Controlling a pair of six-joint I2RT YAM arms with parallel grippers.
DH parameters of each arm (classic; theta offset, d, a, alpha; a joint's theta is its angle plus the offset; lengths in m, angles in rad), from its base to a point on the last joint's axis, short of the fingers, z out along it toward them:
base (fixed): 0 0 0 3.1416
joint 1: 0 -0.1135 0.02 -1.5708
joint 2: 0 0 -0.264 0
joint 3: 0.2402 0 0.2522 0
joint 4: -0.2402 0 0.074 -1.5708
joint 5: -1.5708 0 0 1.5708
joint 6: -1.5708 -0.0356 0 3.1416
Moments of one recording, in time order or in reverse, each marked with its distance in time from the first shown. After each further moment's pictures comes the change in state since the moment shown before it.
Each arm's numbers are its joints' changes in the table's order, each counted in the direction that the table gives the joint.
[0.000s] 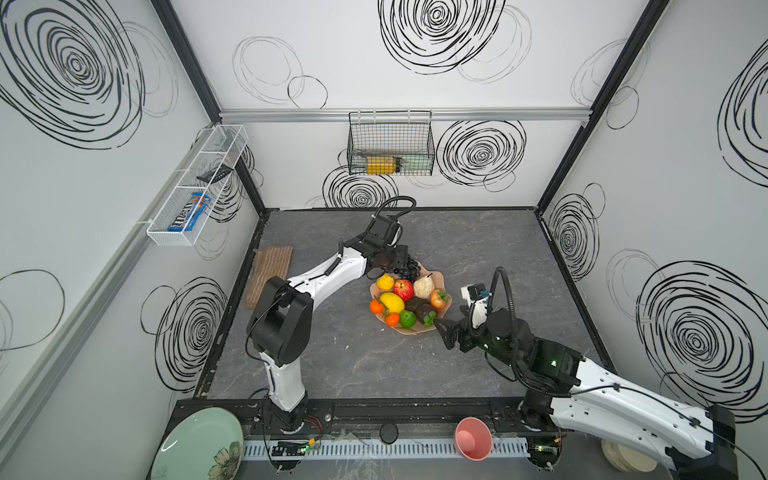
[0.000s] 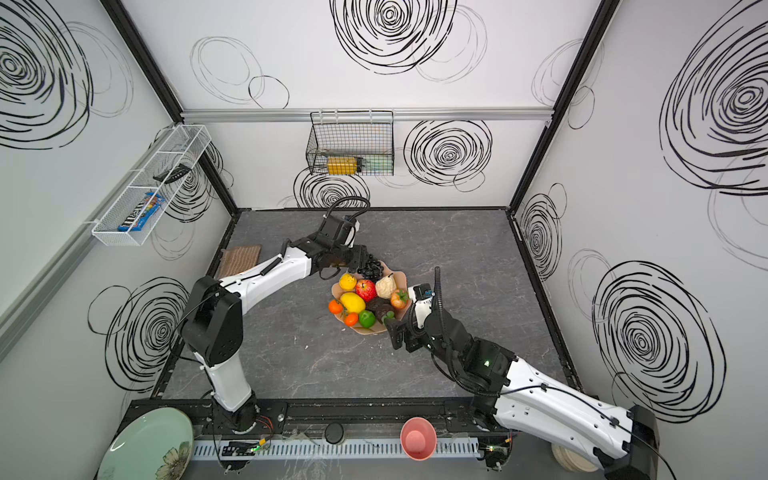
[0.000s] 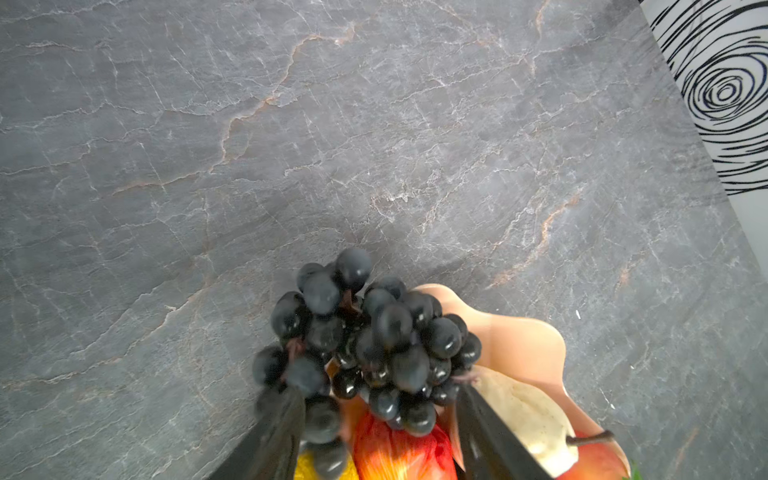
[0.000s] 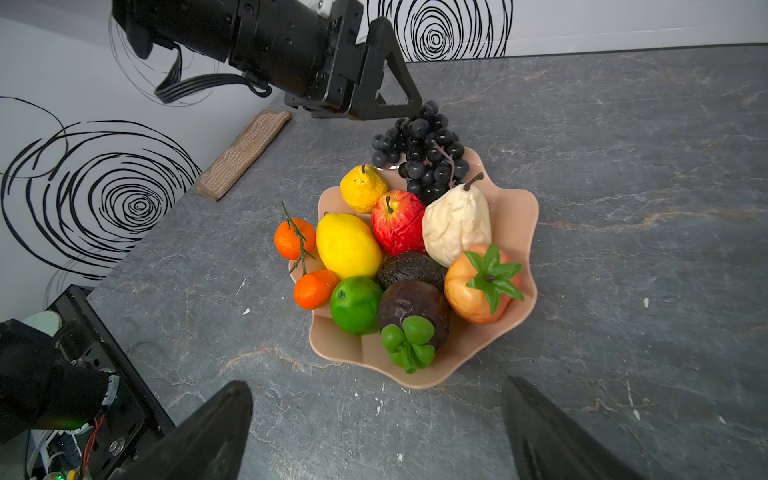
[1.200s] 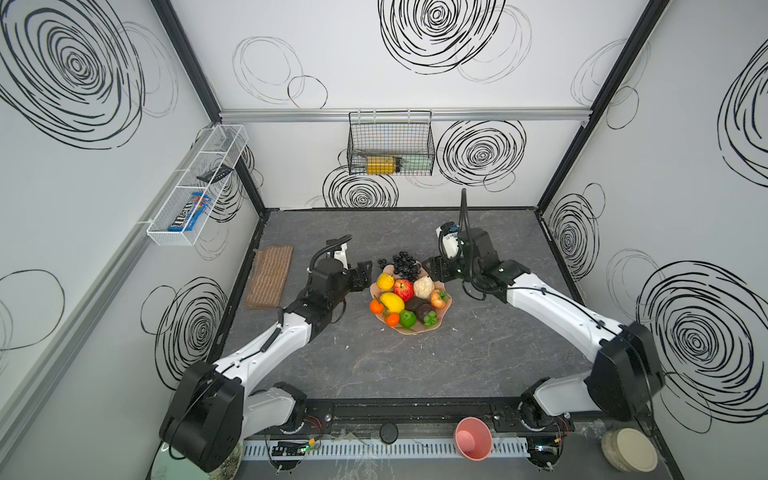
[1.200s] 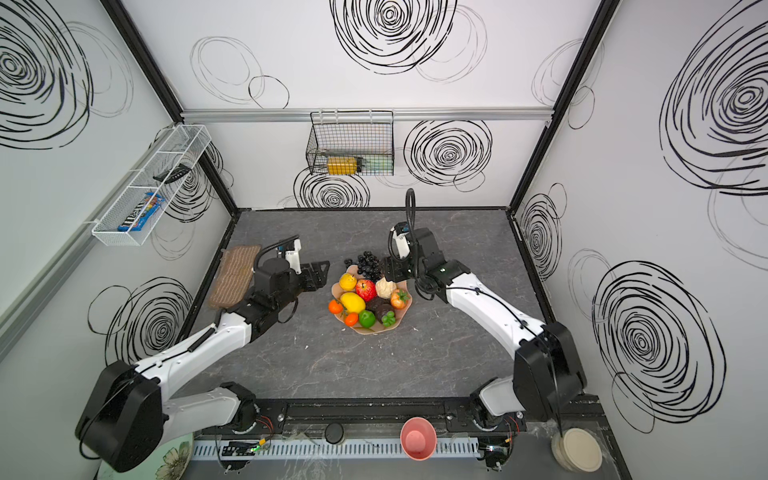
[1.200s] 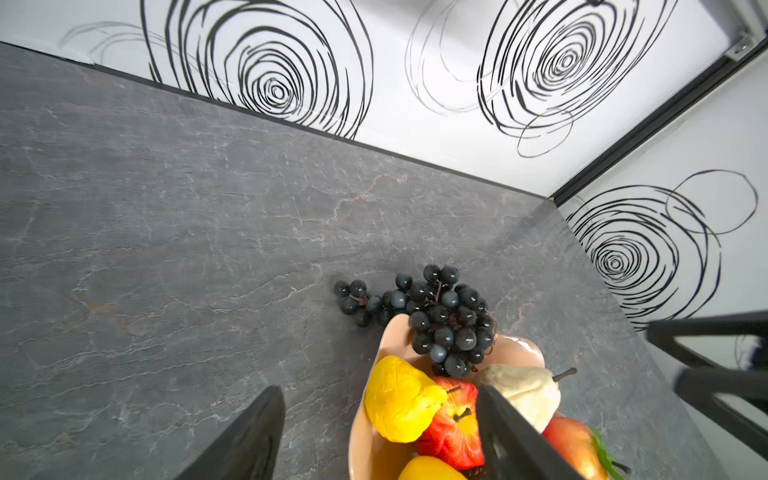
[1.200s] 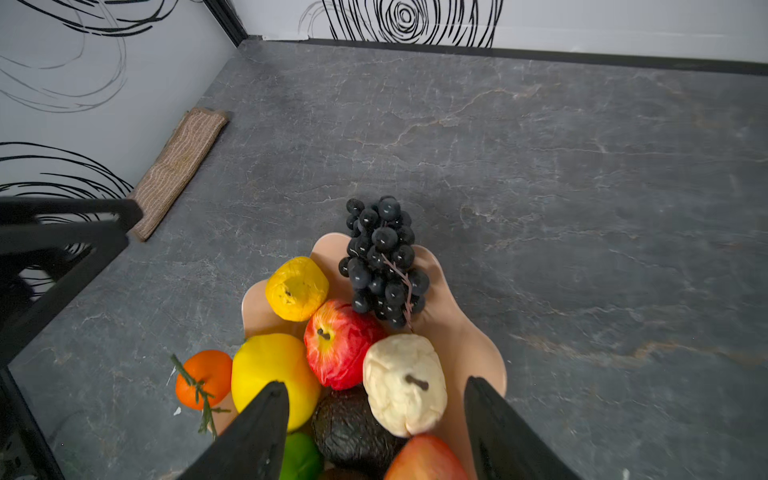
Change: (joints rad) left arm -0.133 0.661 -0.822 0.625 0.067 0.142; right arm 0.446 -0.774 0.571 -0.004 0.423 0.266
